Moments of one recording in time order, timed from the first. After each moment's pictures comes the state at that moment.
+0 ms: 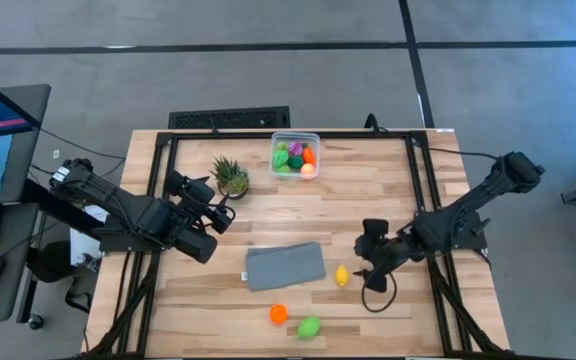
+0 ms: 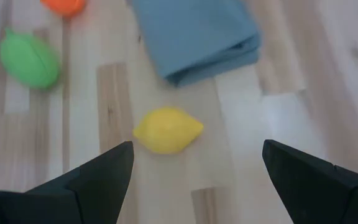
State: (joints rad) left arm -0.45 1.30 1.26 -1.38 -1.09 -1.14; right arm 0.55 1.23 0.73 -0.52 0.24 0.60
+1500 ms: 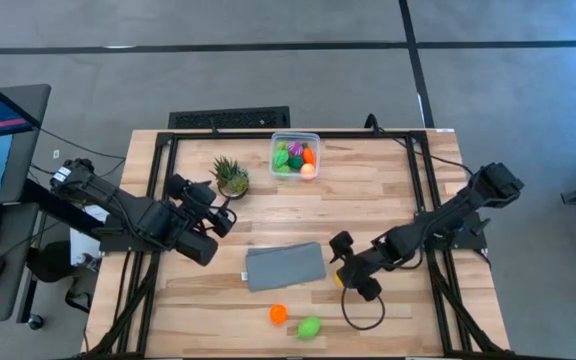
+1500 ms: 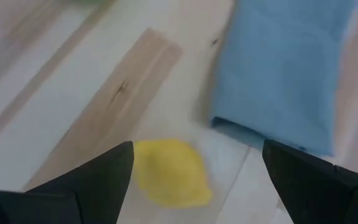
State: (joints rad) left arm -0.46 1.31 1.26 -1.36 -1.04 -1.17; right arm 0.49 1.51 0.80 -0.31 0.11 -0.21
